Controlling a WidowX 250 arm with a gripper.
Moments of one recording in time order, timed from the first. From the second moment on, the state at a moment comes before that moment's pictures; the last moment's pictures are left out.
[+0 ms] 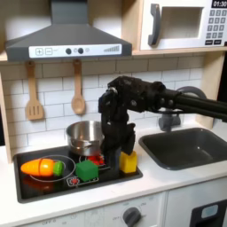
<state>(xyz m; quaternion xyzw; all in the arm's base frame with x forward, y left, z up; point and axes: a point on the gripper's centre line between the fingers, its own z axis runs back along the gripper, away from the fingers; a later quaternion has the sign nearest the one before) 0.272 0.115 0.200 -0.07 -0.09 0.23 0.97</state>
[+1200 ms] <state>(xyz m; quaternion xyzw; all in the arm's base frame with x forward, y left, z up) 0.277 0.101 0.189 -0.07 -0.08 0.24 0.96</state>
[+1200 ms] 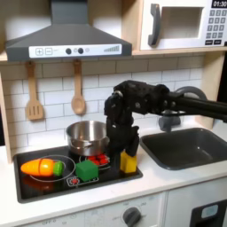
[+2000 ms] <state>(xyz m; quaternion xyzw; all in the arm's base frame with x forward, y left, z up) 0.289 0.079 0.193 -0.06 -0.09 0.23 0.97</state>
